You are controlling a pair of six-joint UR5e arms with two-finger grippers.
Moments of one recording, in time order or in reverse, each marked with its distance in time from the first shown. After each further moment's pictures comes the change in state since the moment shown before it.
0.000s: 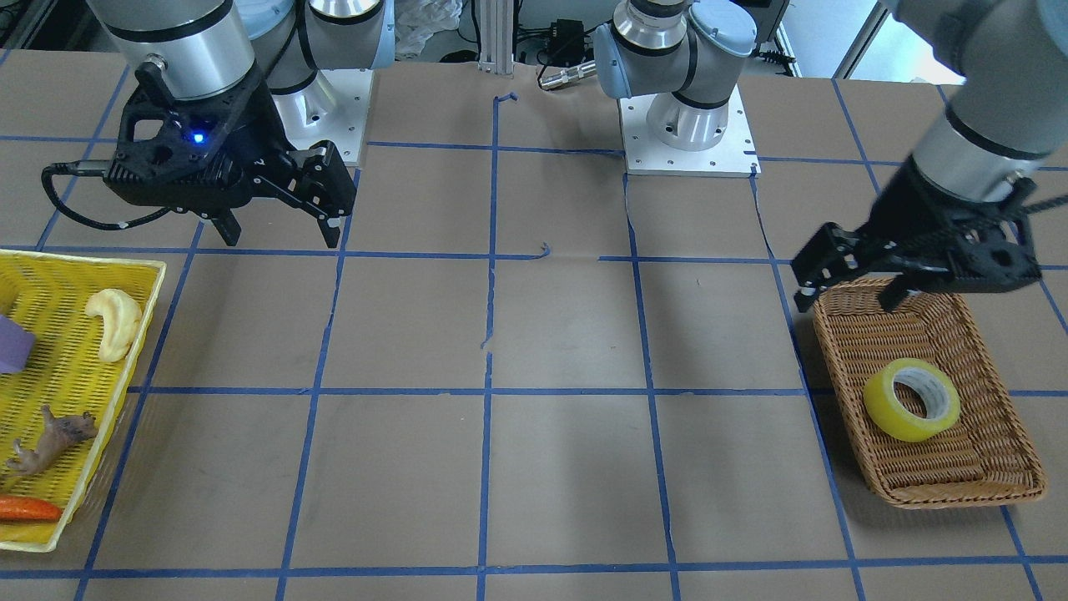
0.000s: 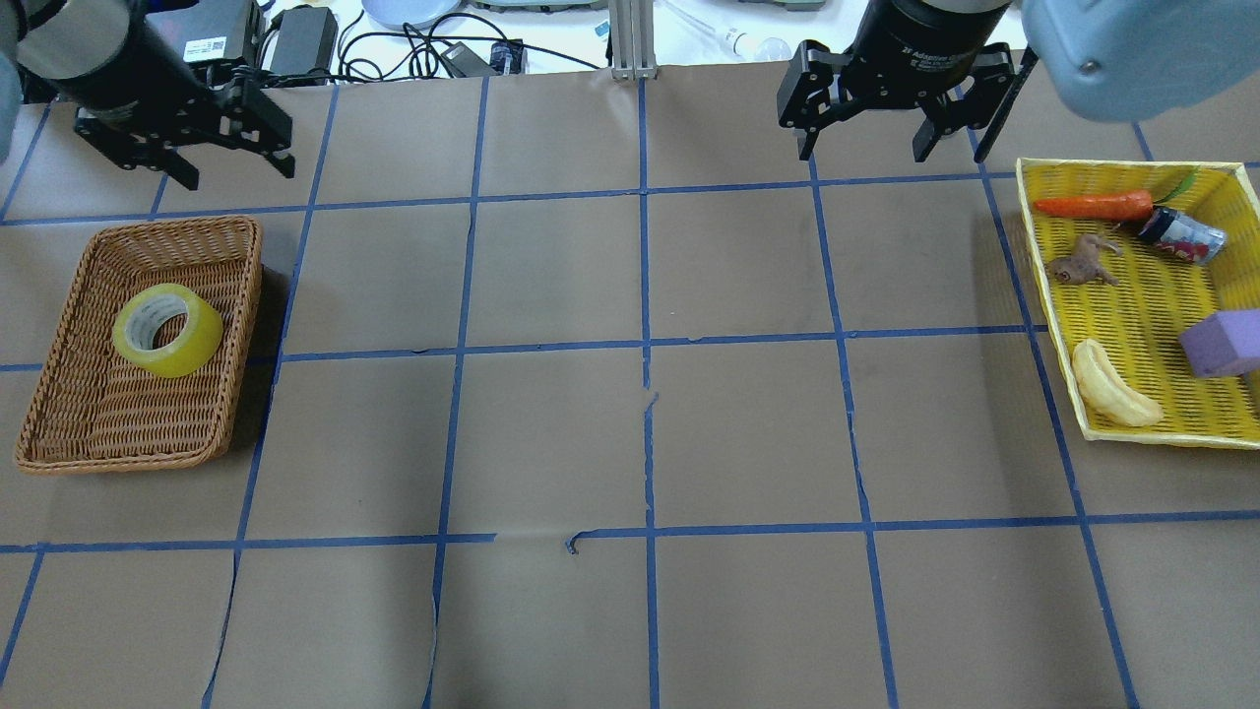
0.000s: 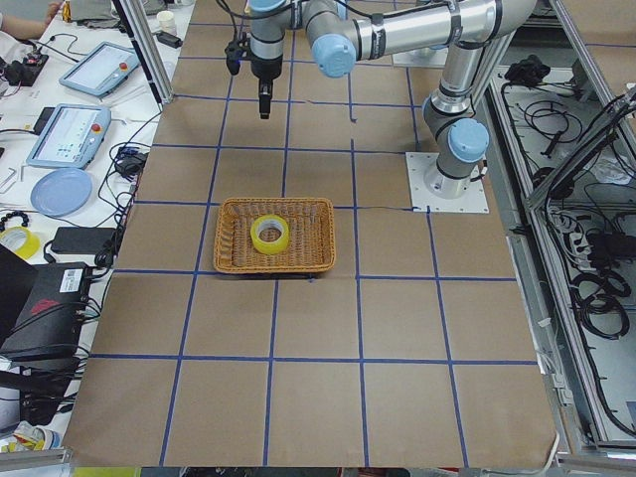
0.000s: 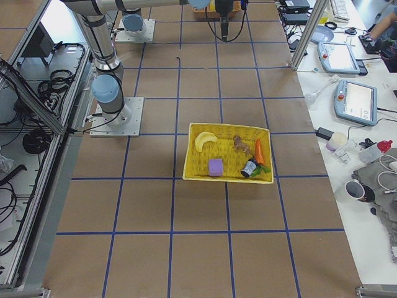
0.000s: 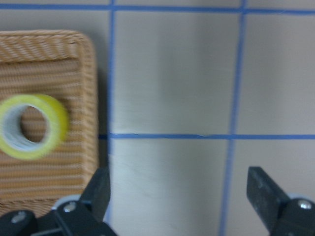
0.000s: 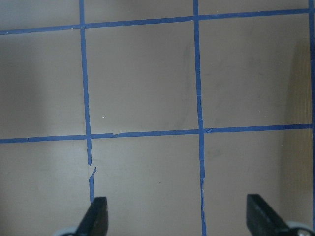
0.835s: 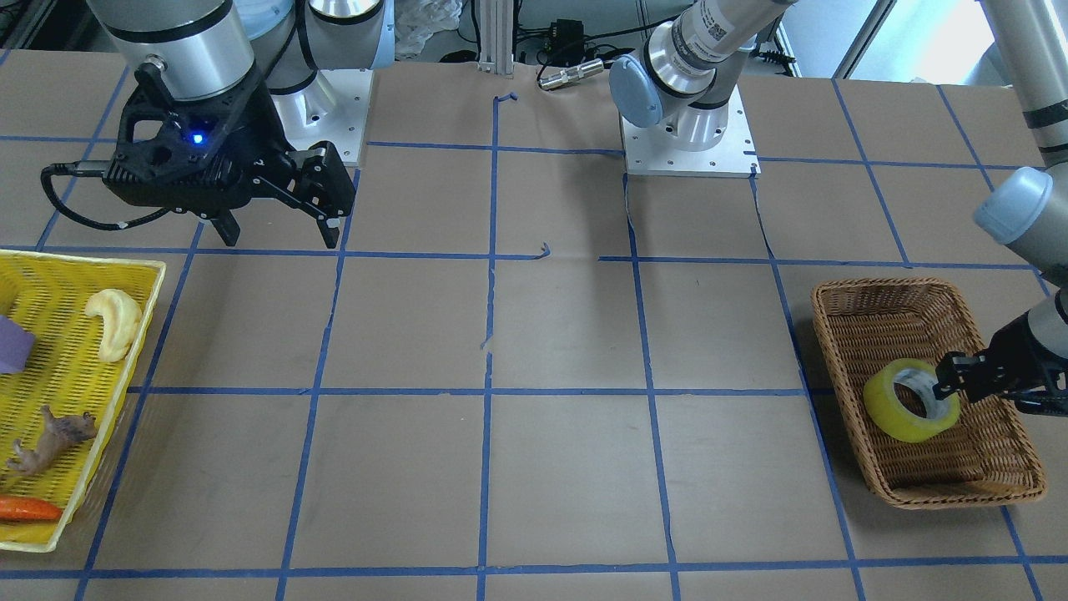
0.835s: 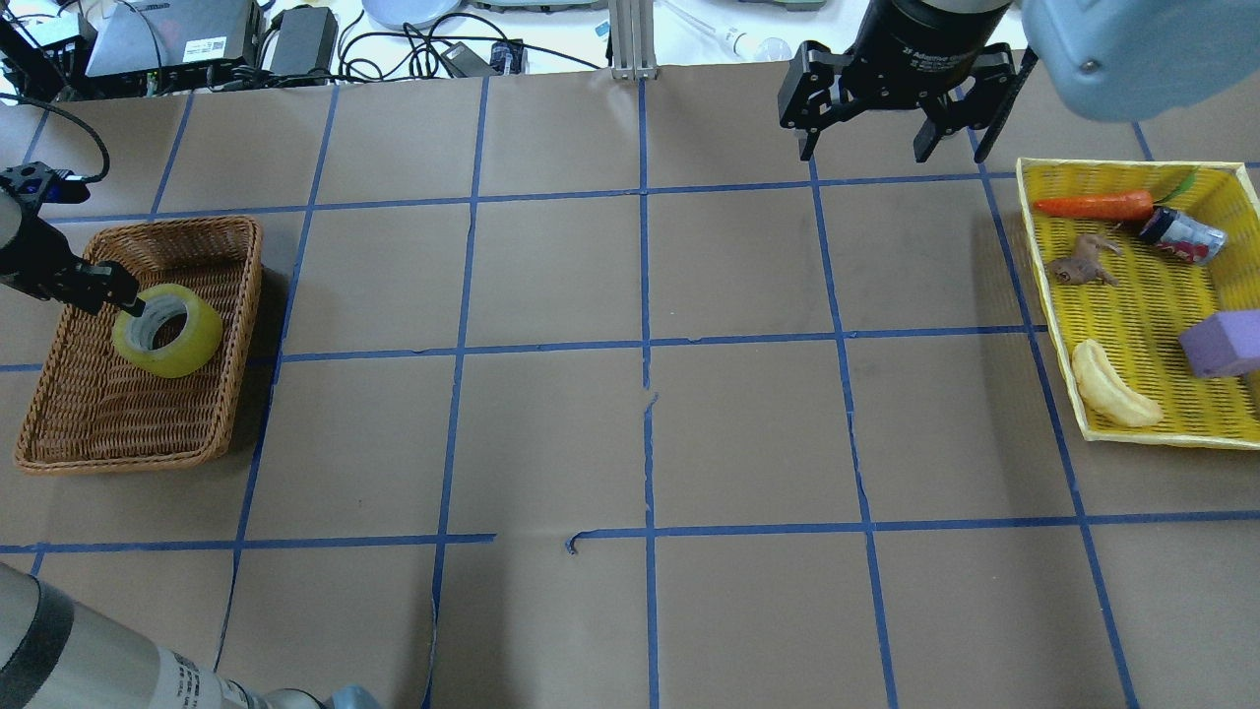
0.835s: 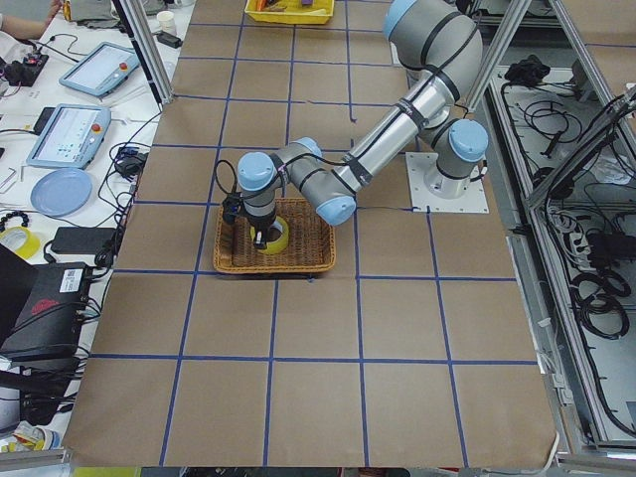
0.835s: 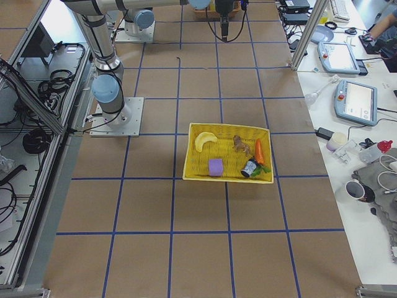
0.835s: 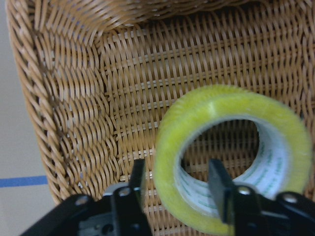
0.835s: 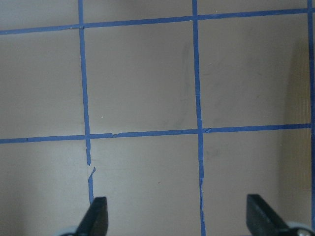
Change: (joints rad) left arm 0.477 -0.340 -0.130 0.400 0.044 0.626; right arm -0.001 0.000 0.000 0.001 -0.002 0.000
